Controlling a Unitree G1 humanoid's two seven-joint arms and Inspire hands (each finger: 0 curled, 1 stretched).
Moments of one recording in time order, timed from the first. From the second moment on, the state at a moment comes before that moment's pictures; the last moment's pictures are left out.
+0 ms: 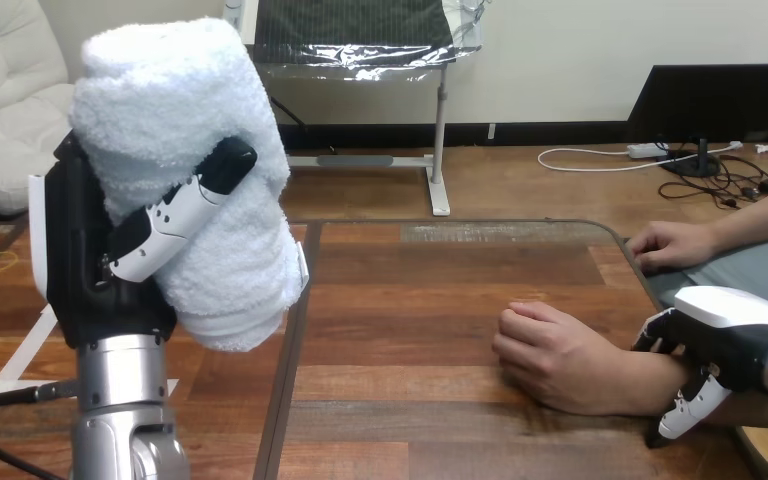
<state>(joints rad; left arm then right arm) 0.00 -0.04 0.11 -0.22 -0.27 -0.30 -0.03 -0.32 -0.79 0.24 0.54 -0.66 -0.17 0.37</state>
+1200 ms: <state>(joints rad) 0.00 -0.04 0.14 -0.22 -0.28 -0.30 -0.05 -0.35 -0.79 0.27 0.54 -0.64 -0.10 0.41</state>
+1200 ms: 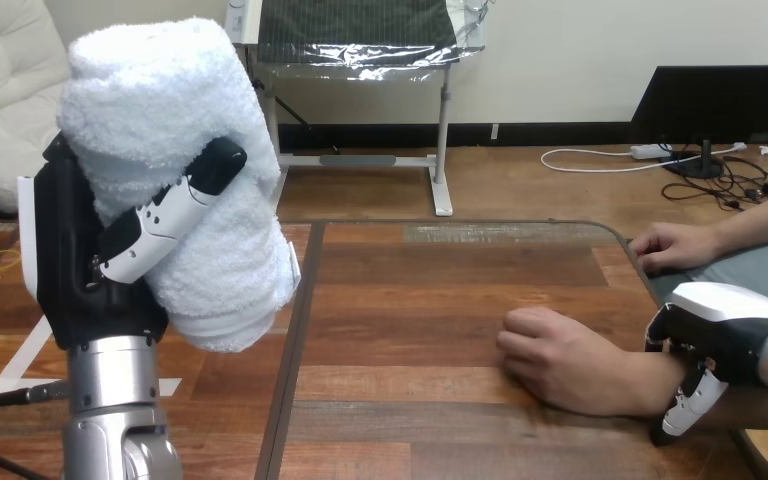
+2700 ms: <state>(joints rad) 0.00 -0.04 0.13 -0.22 -0.28 -0.30 -0.05 -0.34 -0.79 0.27 0.53 -0.63 -0.08 0.40</state>
